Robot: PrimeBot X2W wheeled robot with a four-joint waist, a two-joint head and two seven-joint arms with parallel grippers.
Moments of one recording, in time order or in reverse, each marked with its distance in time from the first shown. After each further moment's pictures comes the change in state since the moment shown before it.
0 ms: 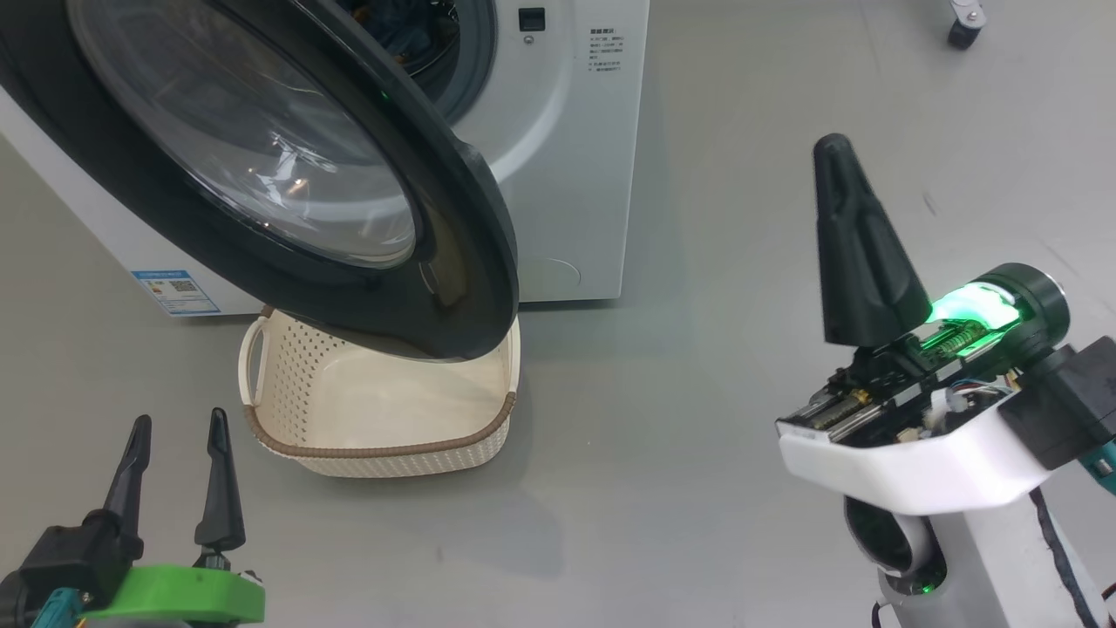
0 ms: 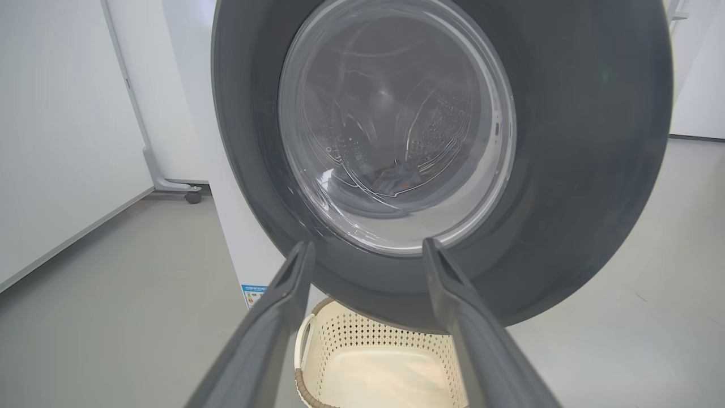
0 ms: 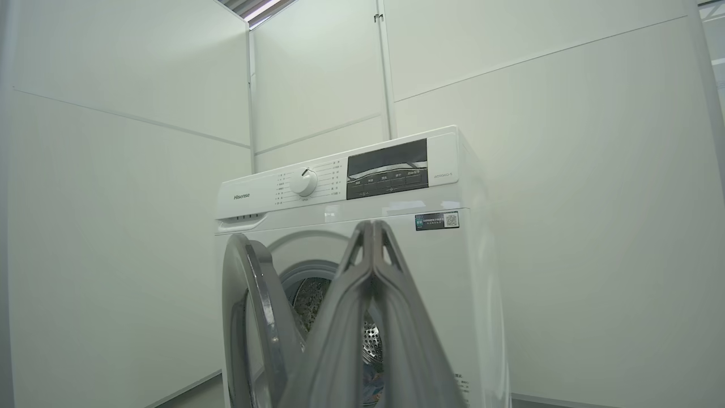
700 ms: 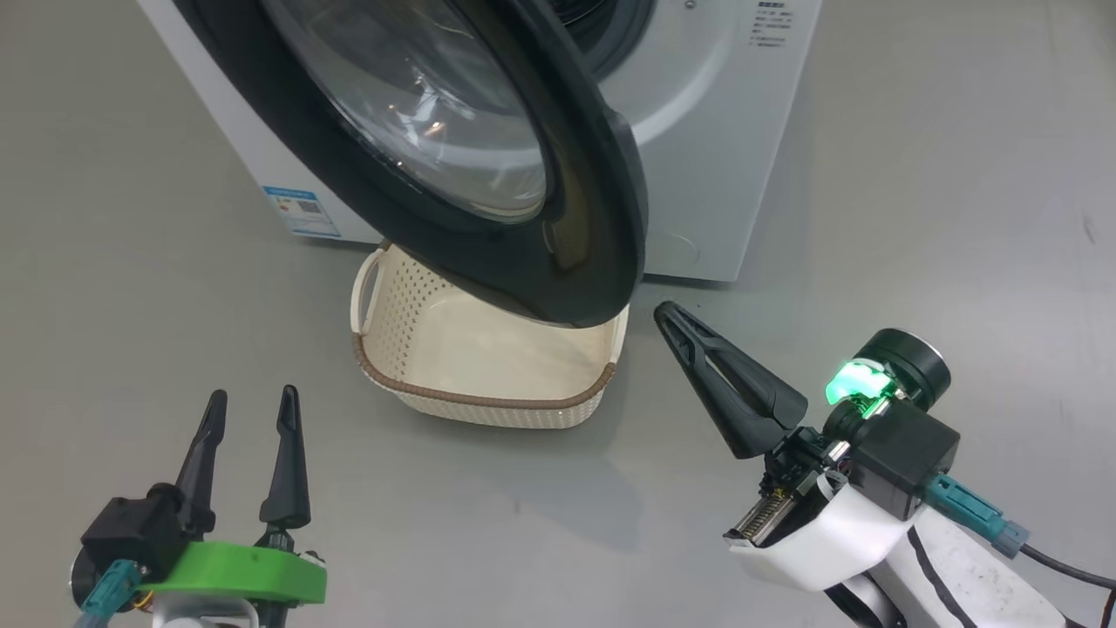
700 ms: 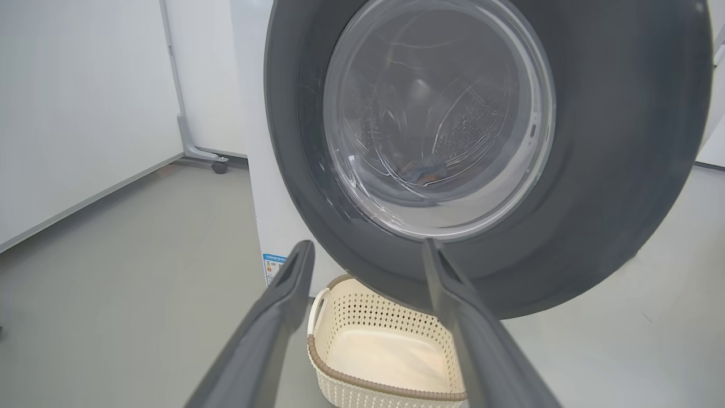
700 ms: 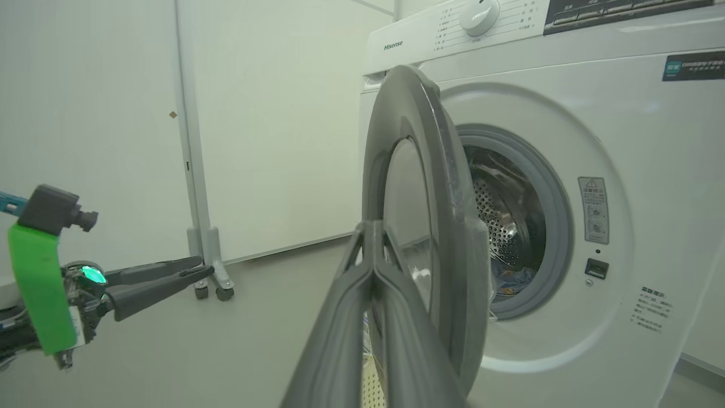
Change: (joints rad) left arm -0.044 -0.004 -0.140 0.005 -0.109 -0.008 0.000; right arm -0.019 -0.217 0.316 0.113 -0.004 0.000 0.000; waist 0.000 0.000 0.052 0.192
